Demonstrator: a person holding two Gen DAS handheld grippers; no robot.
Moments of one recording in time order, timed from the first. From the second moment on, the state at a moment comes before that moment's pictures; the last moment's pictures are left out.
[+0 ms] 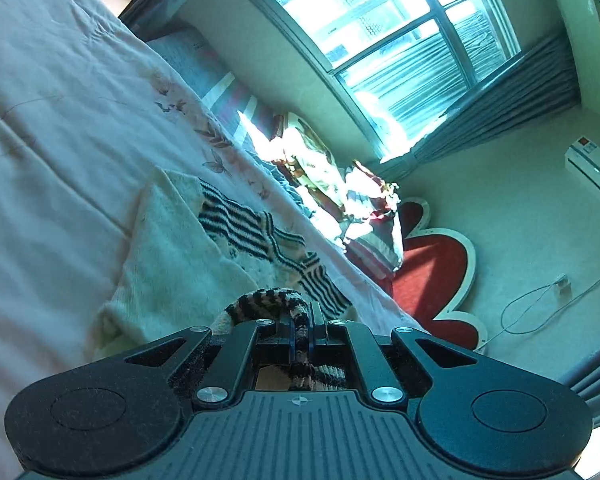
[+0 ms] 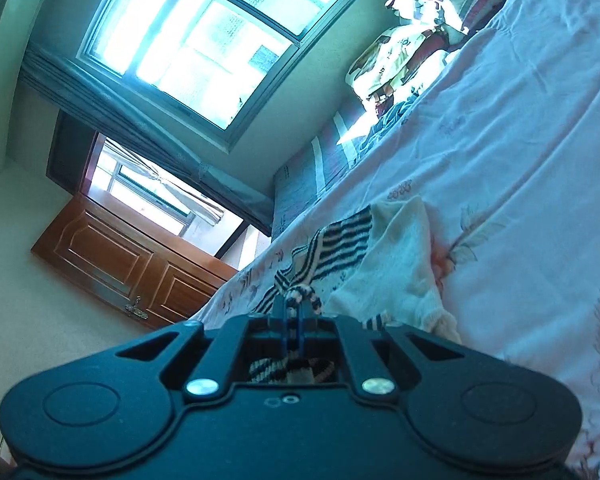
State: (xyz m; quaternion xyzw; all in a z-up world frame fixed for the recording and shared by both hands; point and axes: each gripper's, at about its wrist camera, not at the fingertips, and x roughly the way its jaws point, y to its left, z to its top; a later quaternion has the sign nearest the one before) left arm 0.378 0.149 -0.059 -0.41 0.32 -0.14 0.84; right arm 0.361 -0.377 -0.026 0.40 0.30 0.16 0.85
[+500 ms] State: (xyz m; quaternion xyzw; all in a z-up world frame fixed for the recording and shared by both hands) left arm 0.529 0.139 -0.142 -0.41 0.38 -0.11 0.82; right arm 0.510 -0.373 -0.127 0.42 0.37 0.14 0.81
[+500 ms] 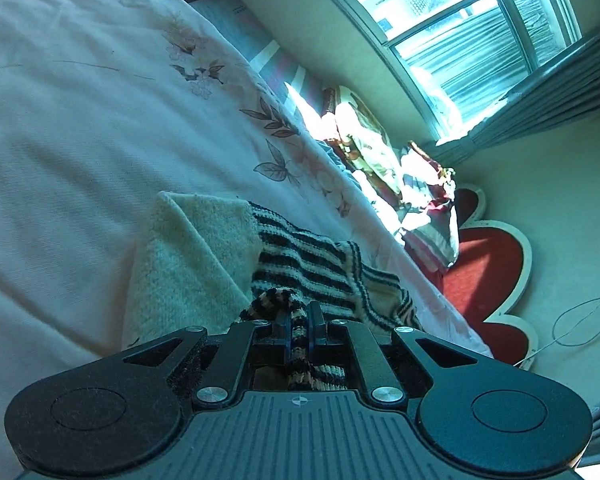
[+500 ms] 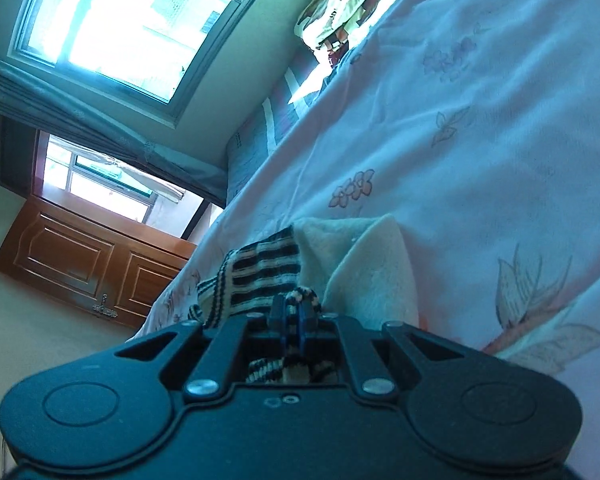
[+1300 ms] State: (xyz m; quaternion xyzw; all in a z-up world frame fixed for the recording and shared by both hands) left arm 0.553 0.076 -0.112 -0.06 0.40 -0.11 0.91; right arm 0.521 -0.322 -0.091 0.16 0.39 0.19 0.89
